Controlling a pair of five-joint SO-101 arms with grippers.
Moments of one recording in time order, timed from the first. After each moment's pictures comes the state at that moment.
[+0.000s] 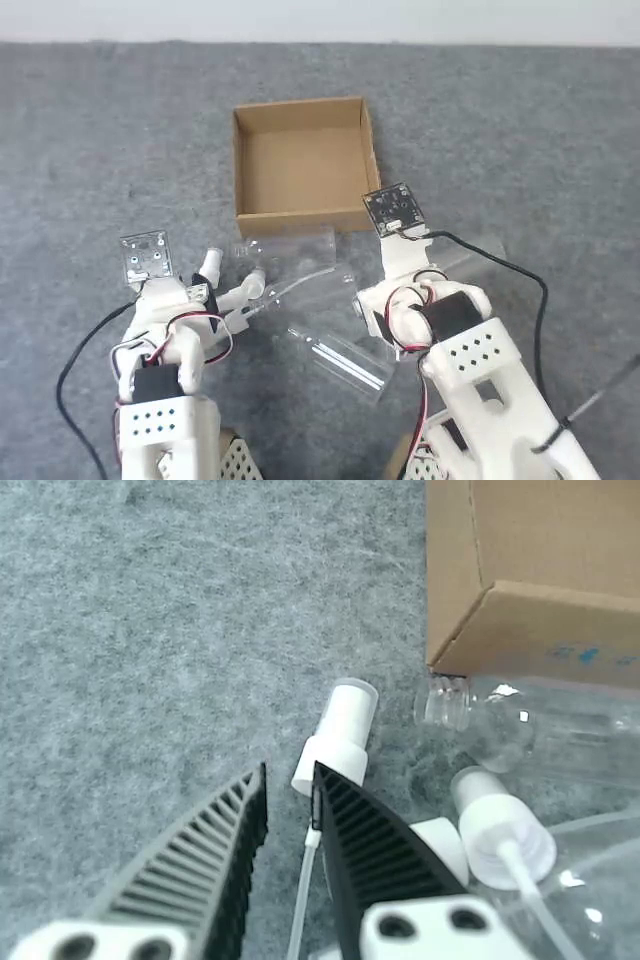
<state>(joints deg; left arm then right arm) -15.0 -82.5 97.7 43.0 8.3 -28.7 -46.7 57.2 61.9 -4.6</state>
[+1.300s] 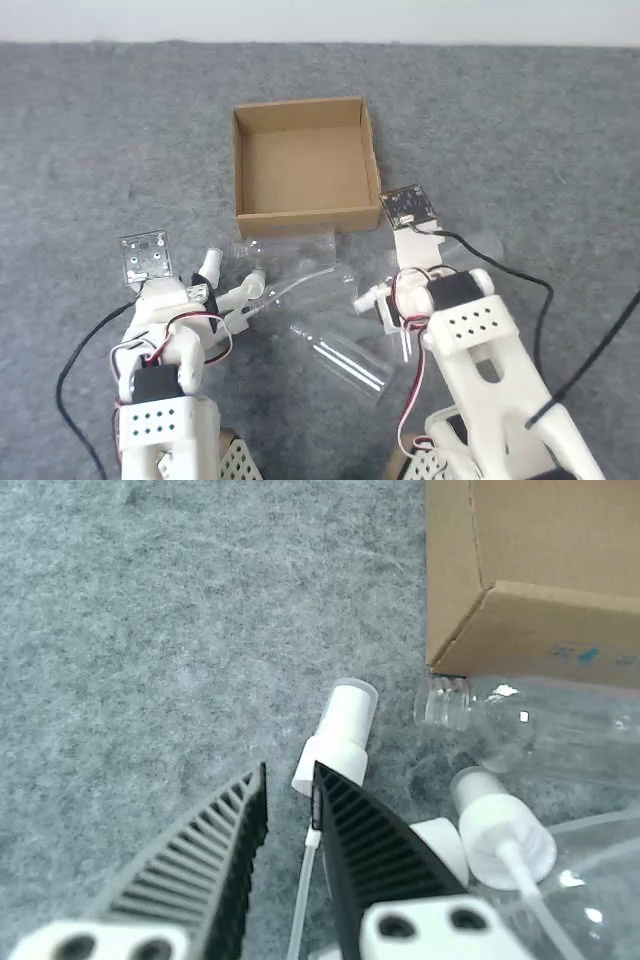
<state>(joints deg) -15.0 -82.5 97.7 43.0 8.3 -22.1 -37.2 55.7 64.2 -2.1</state>
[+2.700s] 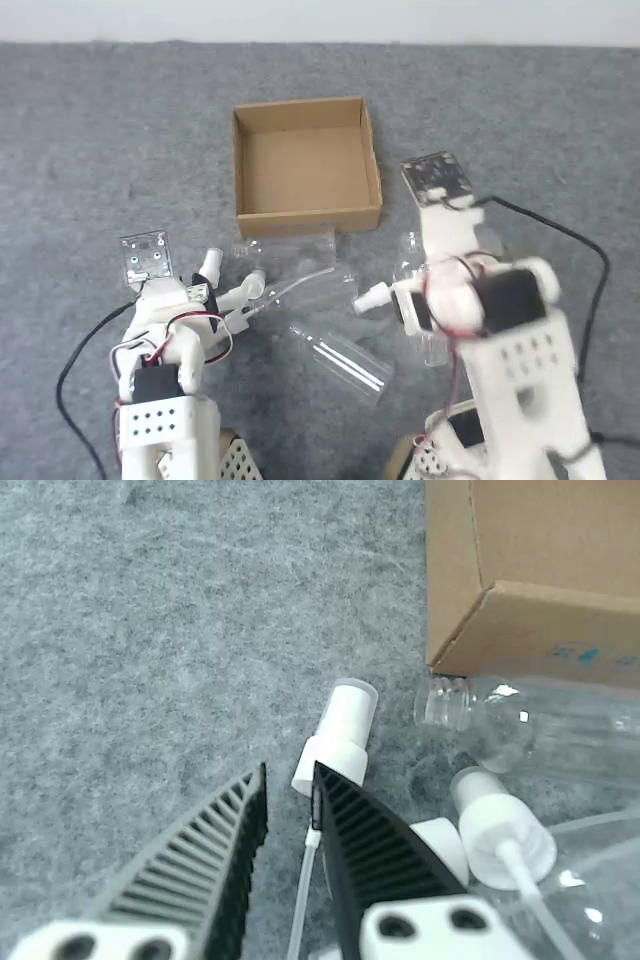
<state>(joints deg) -15.0 -82.5 97.7 43.0 8.3 -21.9 -45.3 23.9 100.4 -1.7</state>
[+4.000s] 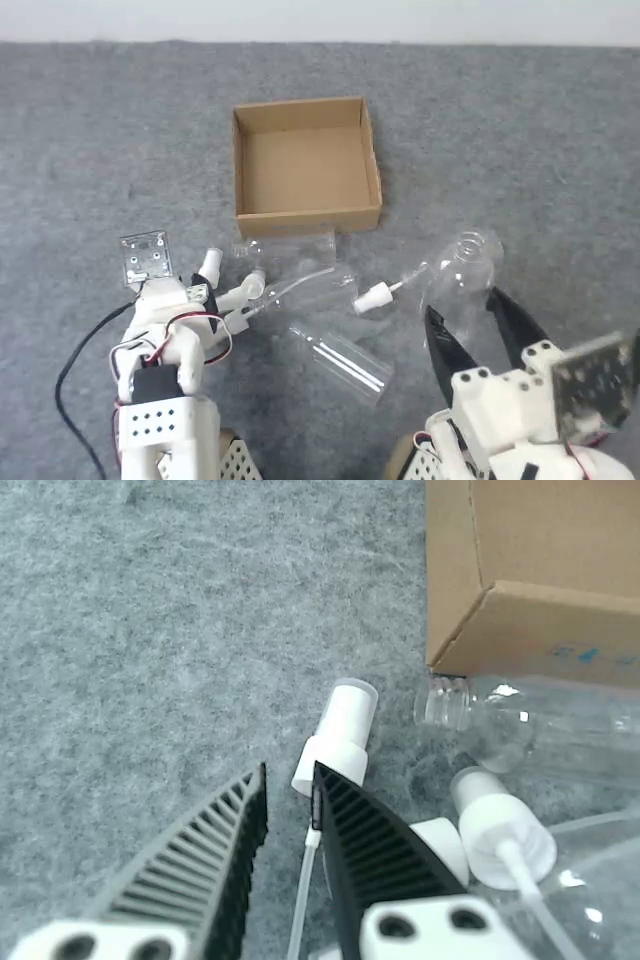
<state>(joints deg) -15.0 -82.5 97.7 43.0 8.3 -21.6 -89.3 23.5 96.1 -1.7</state>
